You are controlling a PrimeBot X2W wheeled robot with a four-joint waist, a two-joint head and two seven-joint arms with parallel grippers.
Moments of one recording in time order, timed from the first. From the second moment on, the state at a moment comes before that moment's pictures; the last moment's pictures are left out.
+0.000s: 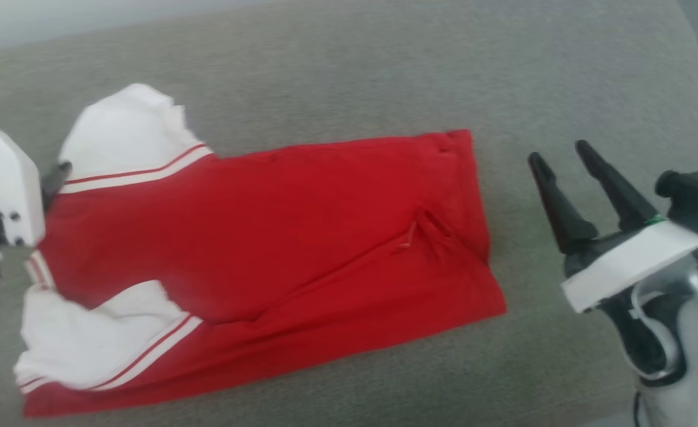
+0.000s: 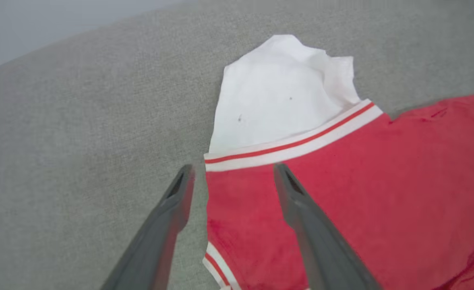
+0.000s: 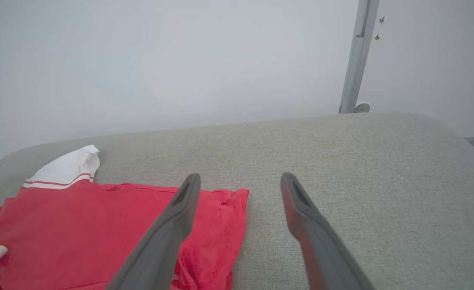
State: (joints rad) left arm -0.92 1.07 -0.90 0.11 -1.23 0.33 0.52; right arm -0.28 -0.23 0.11 -0.10 0.51 0.13 0.17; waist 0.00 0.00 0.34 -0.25
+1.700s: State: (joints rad) left arm -1.36 0.58 -0.96 0.93 -1.16 -0.01 0.59; right arm -0.77 -0.25 0.30 0.38 0.62 0.13 0.63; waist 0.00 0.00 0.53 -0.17
